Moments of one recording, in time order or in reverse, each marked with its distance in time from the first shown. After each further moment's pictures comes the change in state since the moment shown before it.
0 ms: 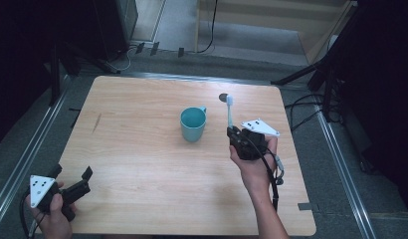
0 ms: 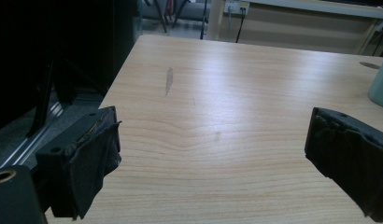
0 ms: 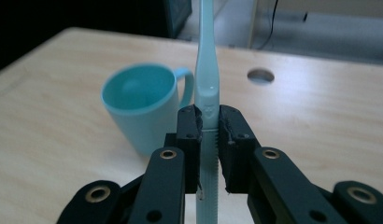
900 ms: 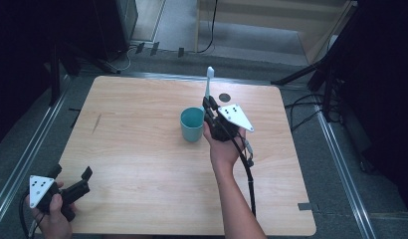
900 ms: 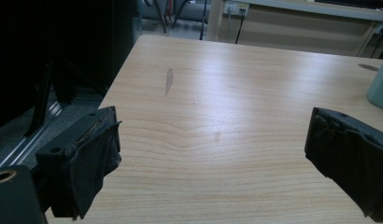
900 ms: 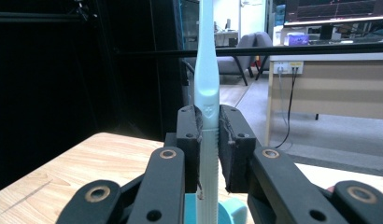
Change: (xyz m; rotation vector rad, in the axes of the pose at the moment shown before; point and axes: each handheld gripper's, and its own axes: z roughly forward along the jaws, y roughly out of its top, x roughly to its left) left arm 0.001 0.000 0.000 -0.005 -0.004 -0.012; right arm 0.043 0.023 0.063 -0.438 0.076 -0.001
